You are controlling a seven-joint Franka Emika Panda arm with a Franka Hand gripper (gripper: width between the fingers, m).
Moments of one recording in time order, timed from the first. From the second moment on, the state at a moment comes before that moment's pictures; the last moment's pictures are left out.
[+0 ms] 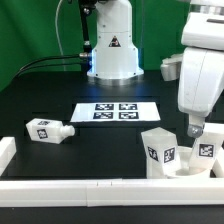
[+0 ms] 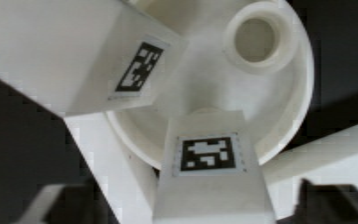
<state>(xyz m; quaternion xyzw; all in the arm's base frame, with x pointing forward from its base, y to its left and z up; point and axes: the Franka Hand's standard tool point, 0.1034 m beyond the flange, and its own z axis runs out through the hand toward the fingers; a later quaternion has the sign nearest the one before) 0.624 0.104 0.089 0.84 0.54 -0.01 0.07</state>
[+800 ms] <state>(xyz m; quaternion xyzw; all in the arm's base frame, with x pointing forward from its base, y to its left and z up) 0.618 0.114 0.092 0.87 0.49 -0.04 0.07</state>
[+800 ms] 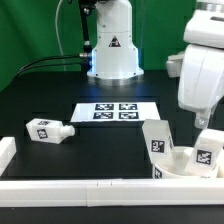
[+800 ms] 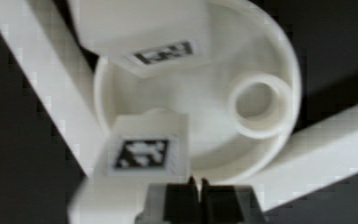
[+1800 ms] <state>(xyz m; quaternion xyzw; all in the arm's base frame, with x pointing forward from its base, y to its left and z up) 0.644 0.108 0.100 0.87 0.47 -0.09 0.07</state>
